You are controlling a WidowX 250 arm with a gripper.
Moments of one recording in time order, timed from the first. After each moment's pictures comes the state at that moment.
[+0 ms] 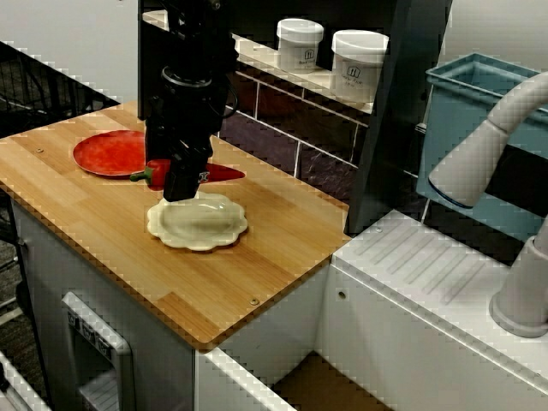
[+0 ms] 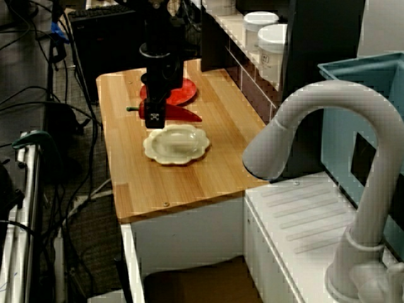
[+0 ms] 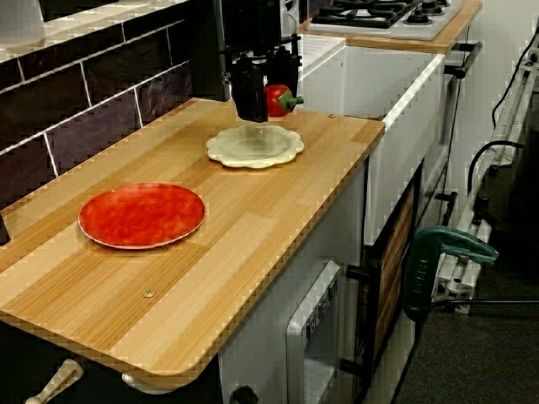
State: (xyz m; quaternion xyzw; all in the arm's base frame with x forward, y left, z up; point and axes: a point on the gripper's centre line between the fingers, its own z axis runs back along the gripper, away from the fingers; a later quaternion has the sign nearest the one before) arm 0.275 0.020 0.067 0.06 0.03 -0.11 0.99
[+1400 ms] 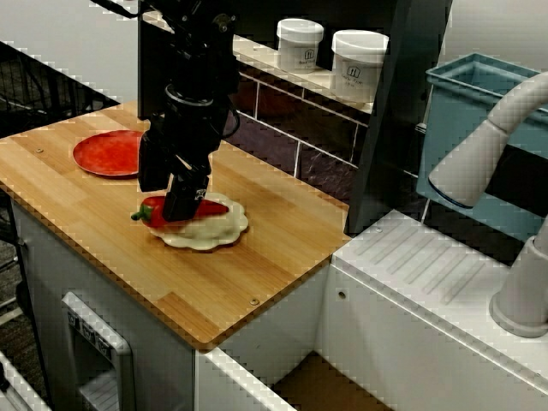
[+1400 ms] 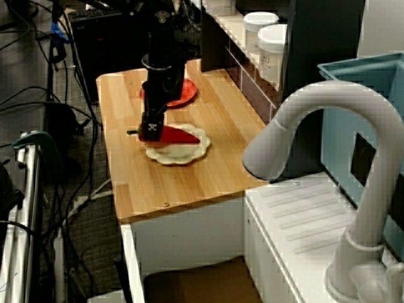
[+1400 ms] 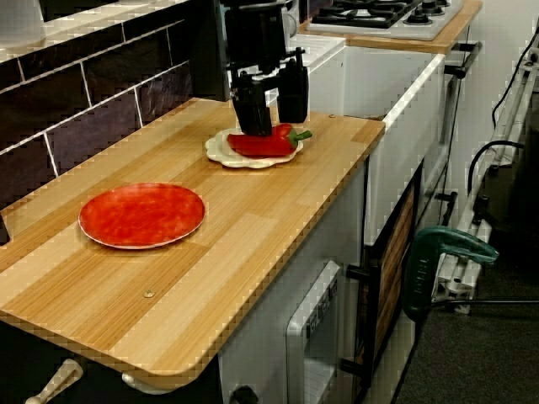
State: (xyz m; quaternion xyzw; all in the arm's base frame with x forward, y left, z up) arm 0.267 0.019 0.057 0.05 0.07 -0.11 0.99
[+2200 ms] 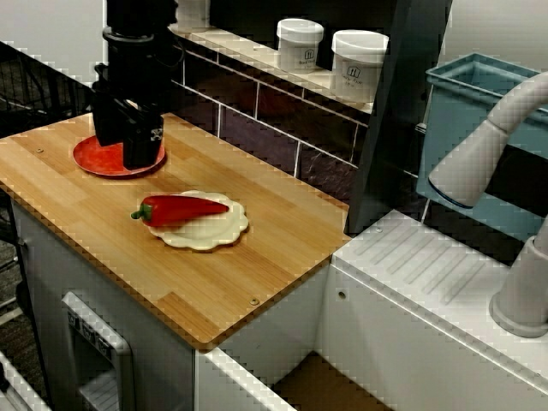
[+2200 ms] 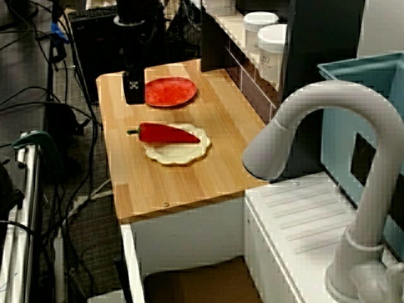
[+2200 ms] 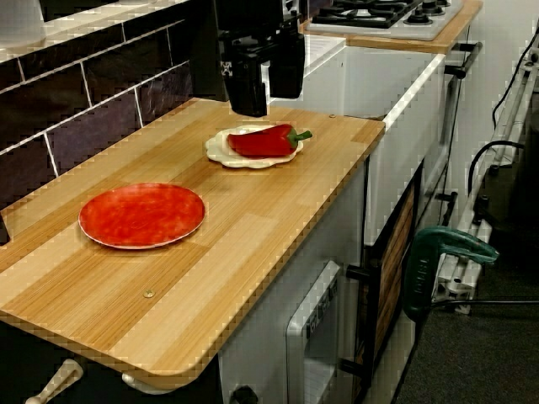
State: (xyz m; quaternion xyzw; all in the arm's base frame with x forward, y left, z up) arm 0.252 0.063 0.094 0.02 0.01 -0.06 1.00
